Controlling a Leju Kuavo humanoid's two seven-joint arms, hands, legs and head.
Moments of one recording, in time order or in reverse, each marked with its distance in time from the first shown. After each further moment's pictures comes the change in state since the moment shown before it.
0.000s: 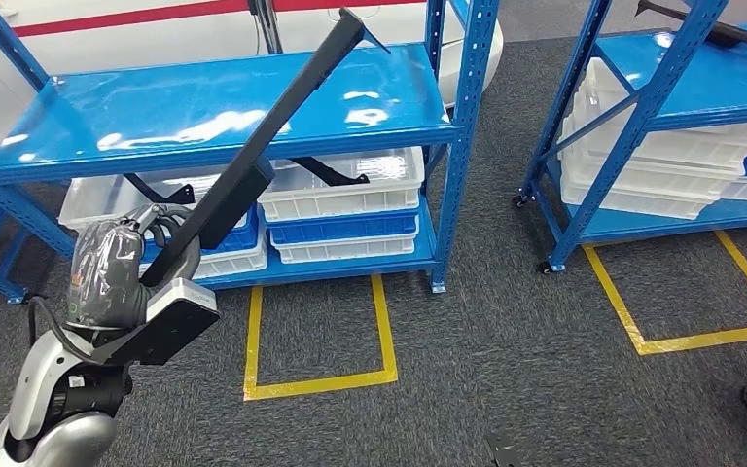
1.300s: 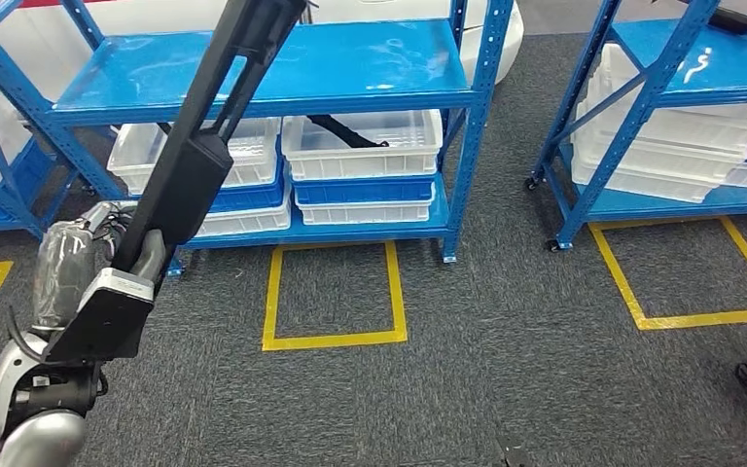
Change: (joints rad) left arm 0.062 0.040 0.104 0.000 0.189 0.113 -0.074; right arm -0.007 -0.042 0.000 0.000 -0.020 0.060 -0.034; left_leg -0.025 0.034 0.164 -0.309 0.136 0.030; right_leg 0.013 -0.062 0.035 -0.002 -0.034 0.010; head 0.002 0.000
